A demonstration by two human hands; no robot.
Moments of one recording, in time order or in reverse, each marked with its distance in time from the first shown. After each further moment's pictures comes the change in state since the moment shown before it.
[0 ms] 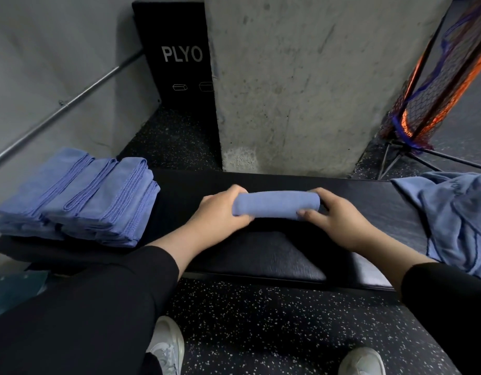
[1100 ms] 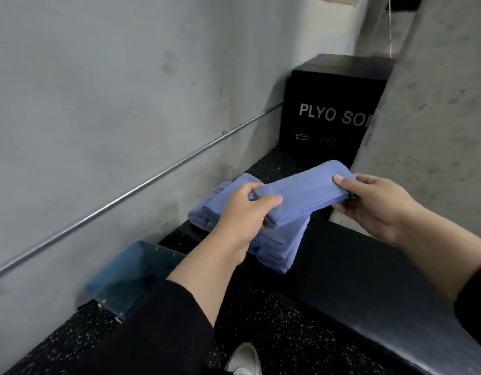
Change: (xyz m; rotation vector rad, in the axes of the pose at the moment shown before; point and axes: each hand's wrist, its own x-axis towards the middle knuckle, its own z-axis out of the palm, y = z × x) left_hand -0.133 -0.075 -0.201 -0.937 0.576 -0.352; right_hand 0.082 -0.309 0.103 0.844 -0.256 0.180
